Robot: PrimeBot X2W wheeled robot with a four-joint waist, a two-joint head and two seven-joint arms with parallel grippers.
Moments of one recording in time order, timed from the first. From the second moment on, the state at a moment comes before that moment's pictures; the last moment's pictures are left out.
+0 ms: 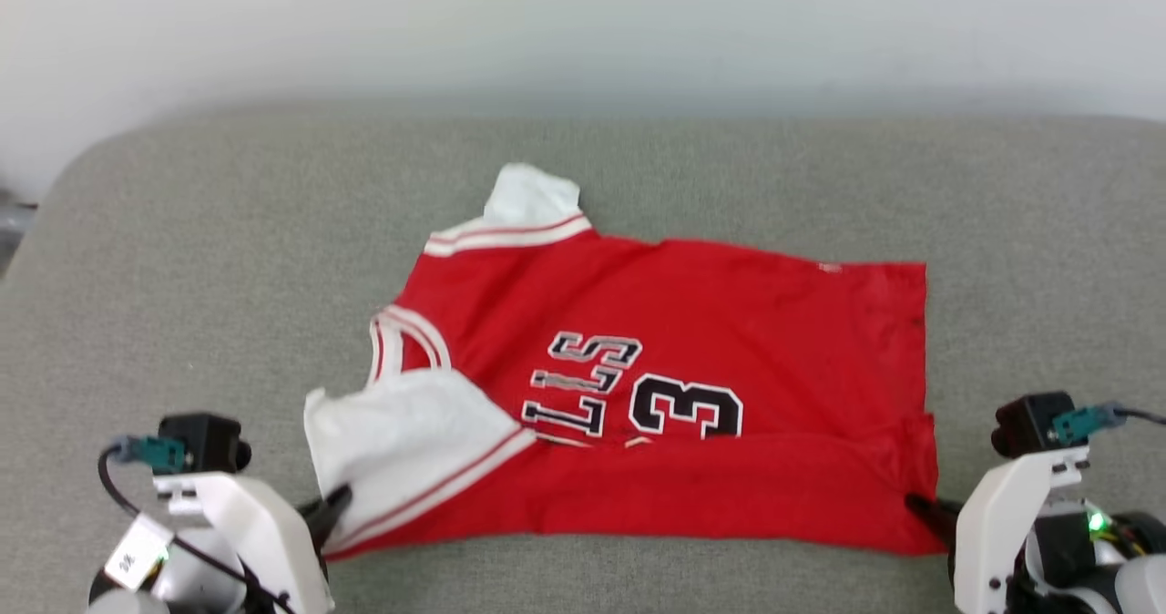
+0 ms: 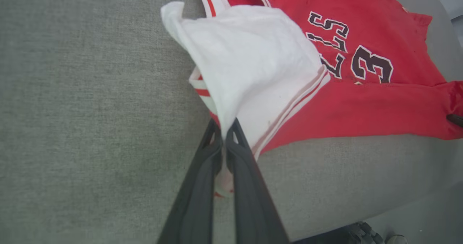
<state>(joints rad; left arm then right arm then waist) -0.07 0.58 -0.30 -0.06 -0.91 0.13 0.49 -0.10 -0.30 0.09 0.12 0.52 0.13 0.70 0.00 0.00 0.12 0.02</state>
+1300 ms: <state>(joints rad) -0.02 0.51 -0.26 0.01 -0.79 0.15 0.13 0.11 -0.10 -0.05 -0.02 0.30 0.13 0.17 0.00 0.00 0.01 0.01</state>
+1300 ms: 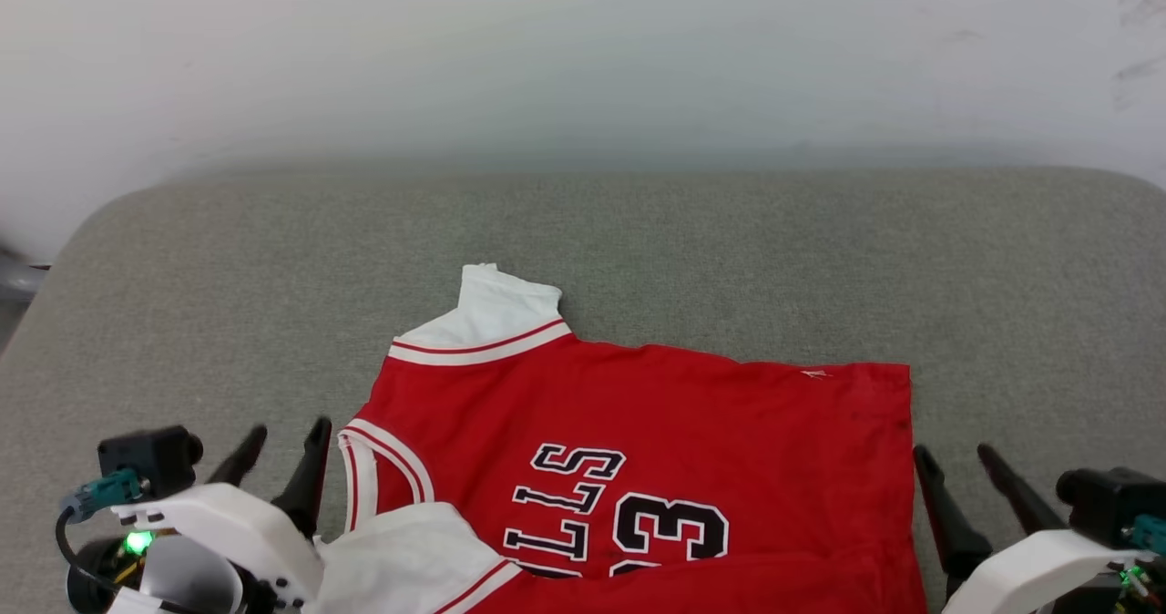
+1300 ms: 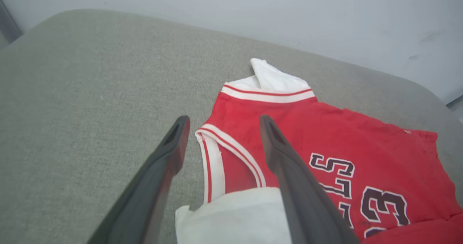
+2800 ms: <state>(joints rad) -0.84 0.61 -0.40 0.46 -0.90 -0.01 0.84 -0.16 -0.05 -0.04 -0.10 0.29 0.13 0.05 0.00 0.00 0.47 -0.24</state>
